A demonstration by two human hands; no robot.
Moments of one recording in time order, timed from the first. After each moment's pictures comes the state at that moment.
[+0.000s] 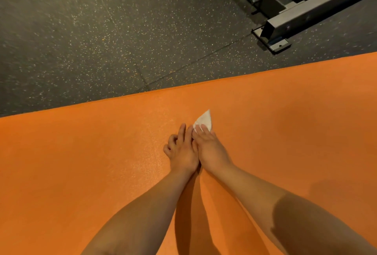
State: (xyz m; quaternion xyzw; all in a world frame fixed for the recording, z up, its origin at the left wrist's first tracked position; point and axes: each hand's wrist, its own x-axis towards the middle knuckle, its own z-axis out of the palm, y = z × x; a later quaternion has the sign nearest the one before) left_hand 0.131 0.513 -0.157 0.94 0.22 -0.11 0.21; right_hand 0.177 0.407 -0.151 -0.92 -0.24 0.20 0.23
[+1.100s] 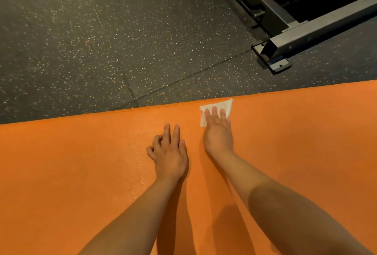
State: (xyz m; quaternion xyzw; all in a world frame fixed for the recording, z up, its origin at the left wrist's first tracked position) left_hand 0.205 0.540 -0.170 0.95 0.26 -0.05 0.19; right_hand 0.308 0.410 -0.160 -0.97 -0.09 0.13 0.16
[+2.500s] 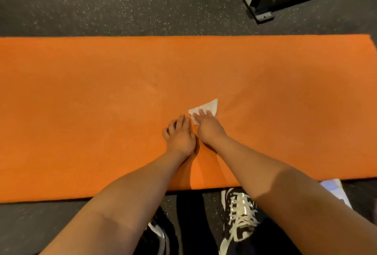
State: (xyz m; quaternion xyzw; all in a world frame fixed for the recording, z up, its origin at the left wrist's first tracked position) left_hand -0.014 0.414 -0.121 0.93 0.21 -0.19 0.22; right_hand 0.071 0.313 -0.111 -0.91 -0.21 0.33 0.11
